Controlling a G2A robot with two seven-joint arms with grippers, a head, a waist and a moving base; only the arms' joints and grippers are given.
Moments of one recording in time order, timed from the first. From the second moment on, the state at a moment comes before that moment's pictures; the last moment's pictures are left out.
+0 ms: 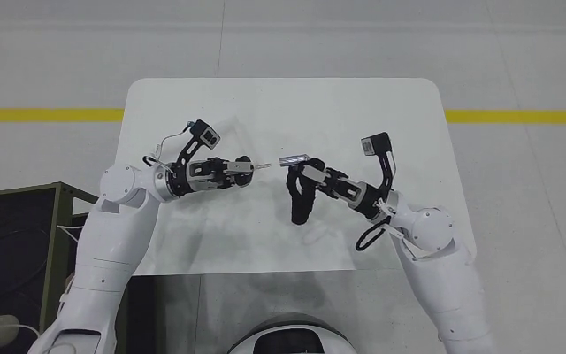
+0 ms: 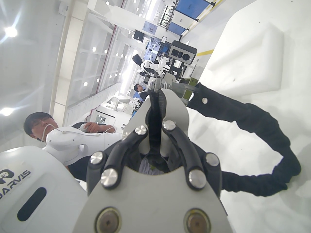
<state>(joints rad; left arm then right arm) 1.14 -1.10 -1.39 -1.47 -0.65 -0.11 -1.34 -1.36 -1.28 1.31 -1.79 0.15 -0.32 0.84</state>
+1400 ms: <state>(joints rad) 1.20 -1.09 -1.41 -1.55 -0.60 -0.20 -1.32 -1.39 -1.27 1.27 -1.83 0.13 -0.34 0.81</state>
